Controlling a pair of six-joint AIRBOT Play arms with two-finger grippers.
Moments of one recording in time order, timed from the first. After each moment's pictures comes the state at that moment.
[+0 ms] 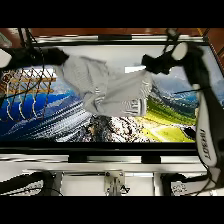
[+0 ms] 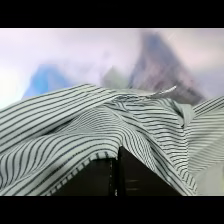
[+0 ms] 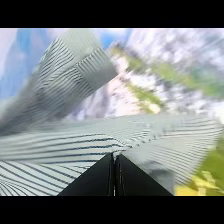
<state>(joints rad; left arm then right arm) -0.18 -1.32 1.63 1.02 -0.84 -1.31 0.14 -1.58 1.80 -1.36 1.13 1.82</state>
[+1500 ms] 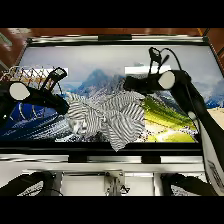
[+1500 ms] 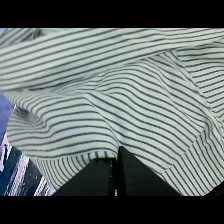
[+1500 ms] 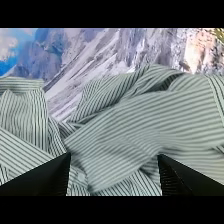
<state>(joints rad) -0.23 -1.12 1.13 1.30 -1.14 -1.01 0.34 -1.40 1.39 -1.19 0.92 1.78</state>
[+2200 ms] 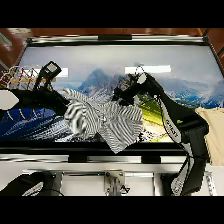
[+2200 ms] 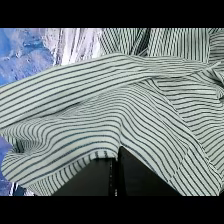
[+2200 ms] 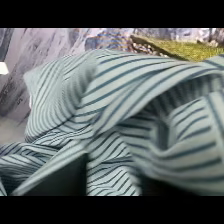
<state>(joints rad) -0.27 -0.99 1.11 1.27 -1.05 -1.01 0.31 -1.99 1.68 -0.85 1.13 1.76</state>
